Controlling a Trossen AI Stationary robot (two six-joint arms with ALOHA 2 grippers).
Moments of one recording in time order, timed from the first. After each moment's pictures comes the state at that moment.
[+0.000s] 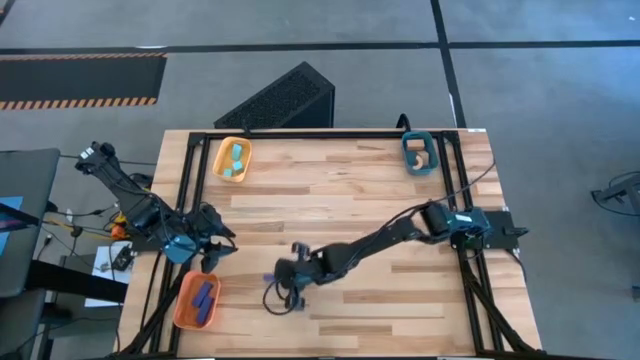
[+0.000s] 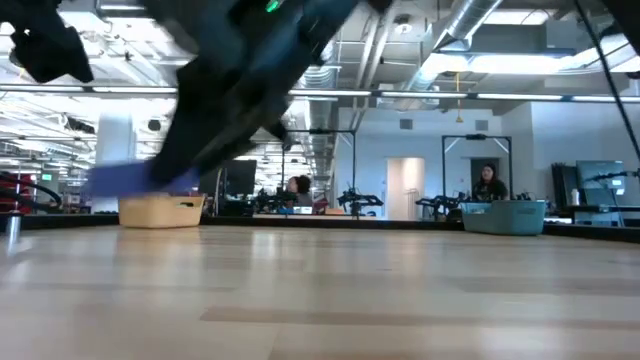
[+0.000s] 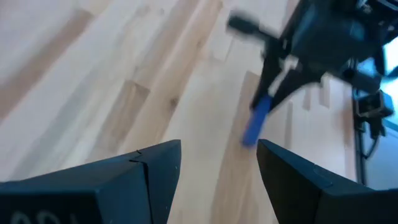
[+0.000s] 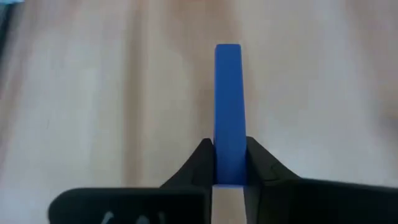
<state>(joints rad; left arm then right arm) -0.72 0.73 0.68 -0.85 -0.51 -0.99 0.30 2.34 1.87 -0.38 0.14 0.38</state>
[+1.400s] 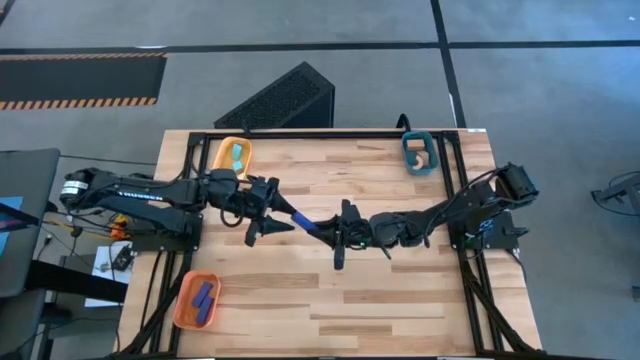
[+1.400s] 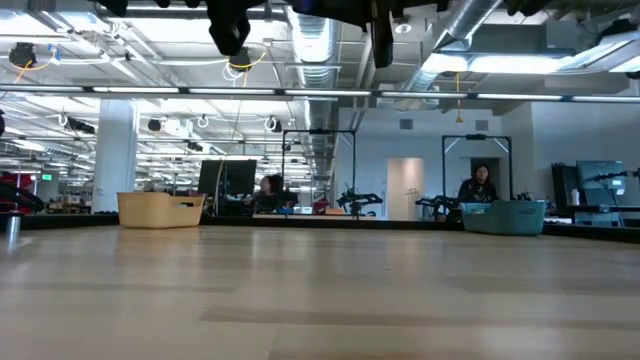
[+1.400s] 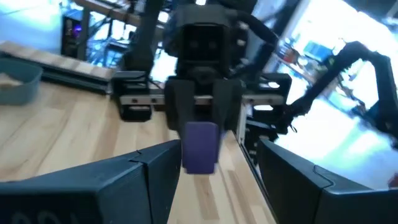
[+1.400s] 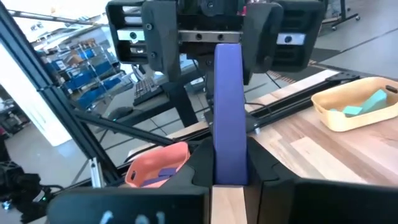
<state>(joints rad) 0.01 1.07 0.71 0.22 0.28 -0.34 0.27 1.63 0.93 0.69 0.40 0.39</state>
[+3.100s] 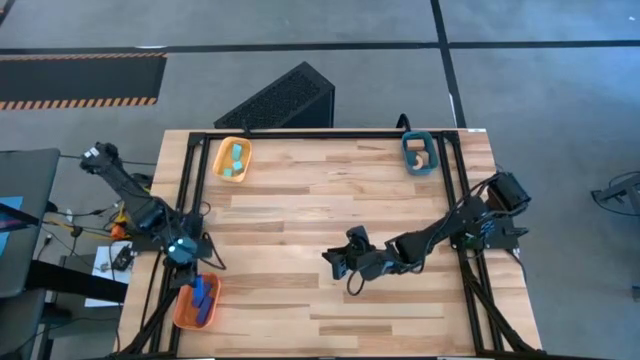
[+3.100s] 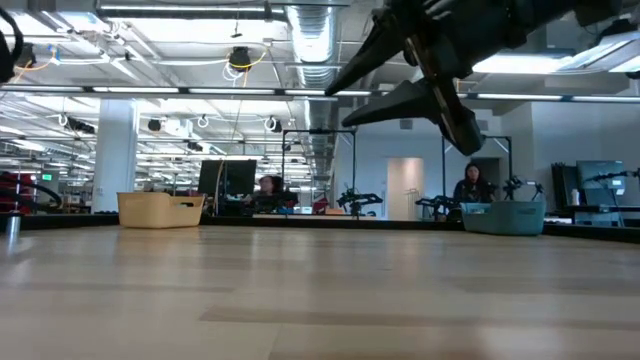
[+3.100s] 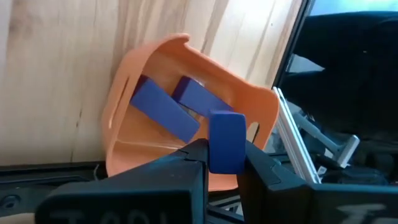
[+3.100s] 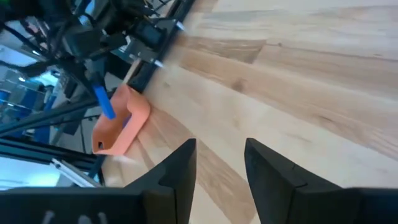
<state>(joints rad) -0.74 0.58 0.45 -0.81 0.35 -1.21 0.42 1.73 0.93 0.27 0.61 1.26</state>
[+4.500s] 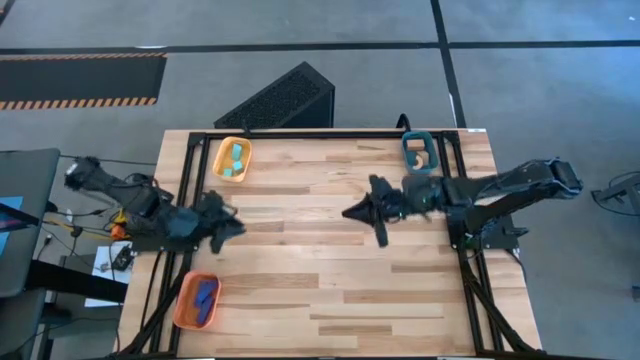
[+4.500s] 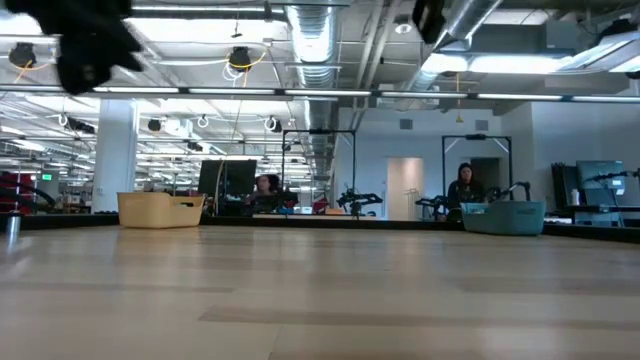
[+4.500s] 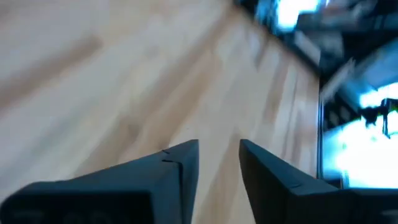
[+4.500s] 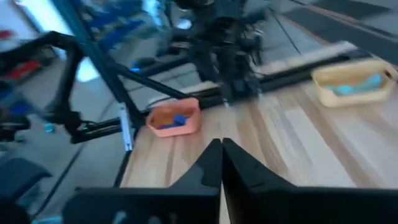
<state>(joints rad) -0.44 0.59 0.60 -0.64 -0.40 -0.96 0.12 1.18 0.90 0.08 0.03 0.33</state>
